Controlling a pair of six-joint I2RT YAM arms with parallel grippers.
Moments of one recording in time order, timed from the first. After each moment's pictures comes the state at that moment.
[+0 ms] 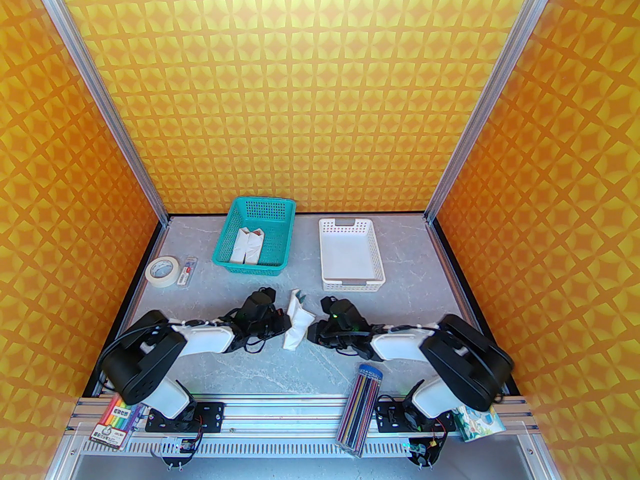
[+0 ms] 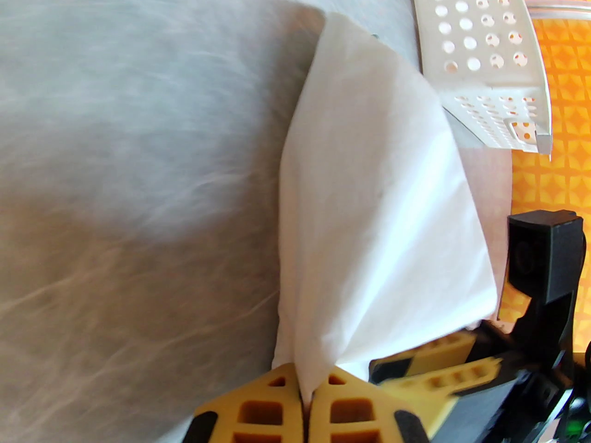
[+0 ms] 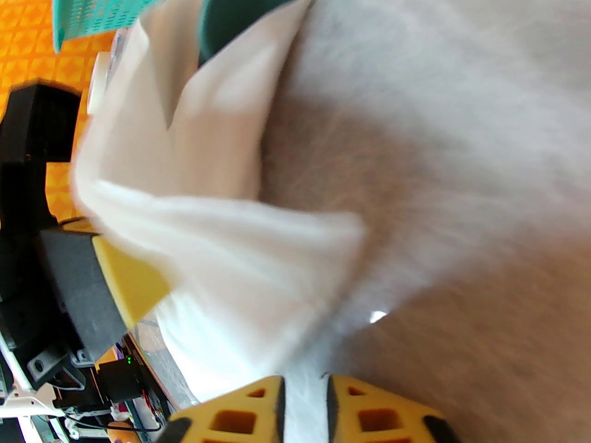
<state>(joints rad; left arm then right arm) -0.70 1.55 0.53 0.28 0.25 -0.99 0.68 1.48 0.43 0.25 -0.35 0.90</state>
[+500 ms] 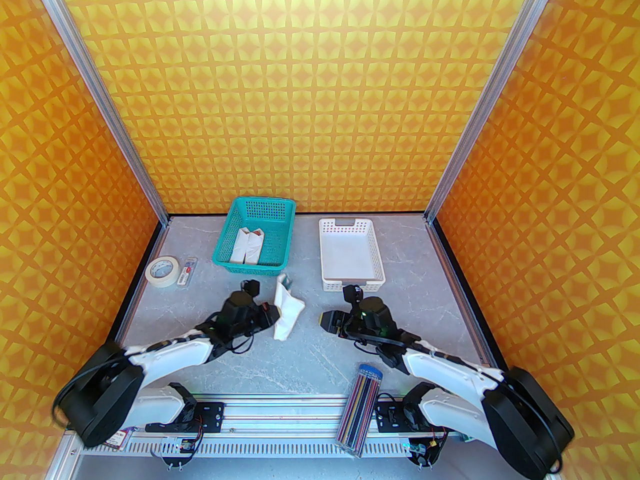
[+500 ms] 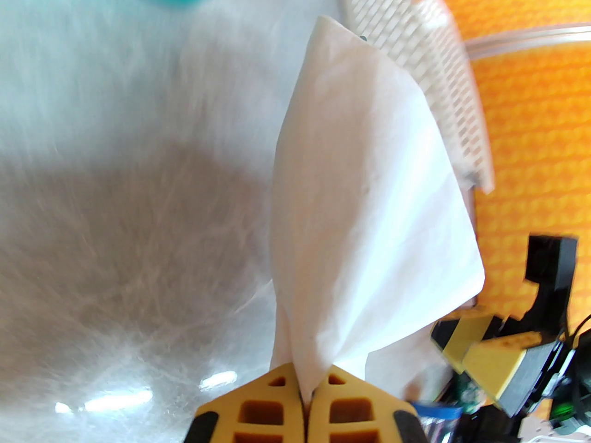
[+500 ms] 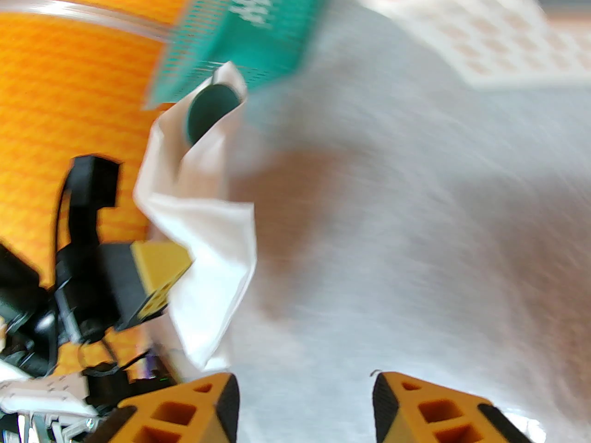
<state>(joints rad) -0.62 1.24 0.45 0.28 0.21 -0.95 0.56 1.09 0.34 0.27 -0.39 0.83</state>
